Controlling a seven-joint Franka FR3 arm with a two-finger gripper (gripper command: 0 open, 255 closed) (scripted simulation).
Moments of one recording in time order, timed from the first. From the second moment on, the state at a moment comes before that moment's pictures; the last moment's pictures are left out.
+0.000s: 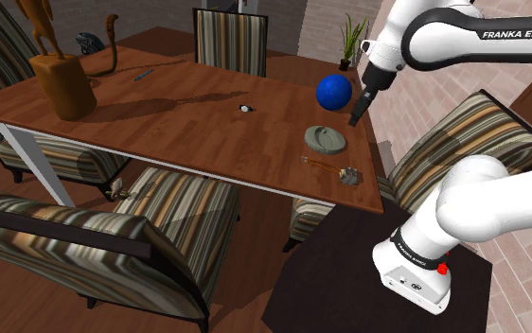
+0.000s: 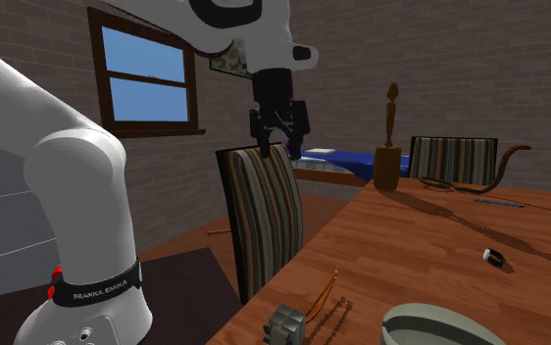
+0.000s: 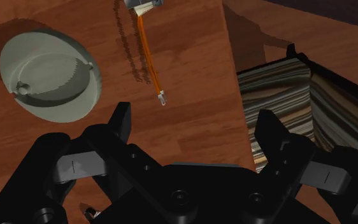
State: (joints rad) arm -0.02 -0.81 -0.18 -2.65 -0.20 1.93 -0.25
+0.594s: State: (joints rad) arm -0.02 -0.60 -0.39 -2.78 -0.27 2.27 -0.47
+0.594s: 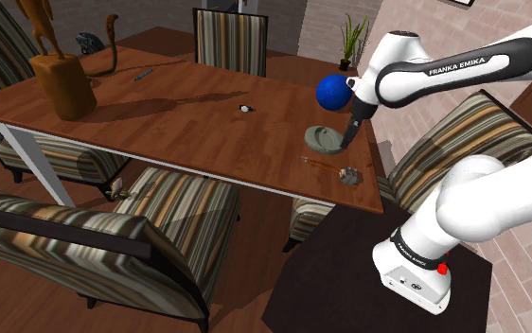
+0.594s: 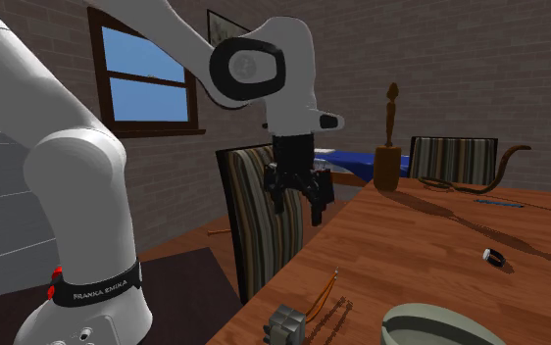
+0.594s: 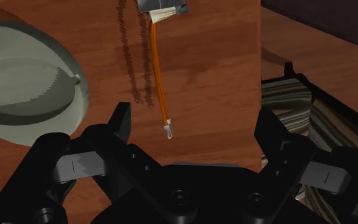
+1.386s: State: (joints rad) arm 0.20 -0.07 -0.69 -2.76 0.05 2.73 -0.97
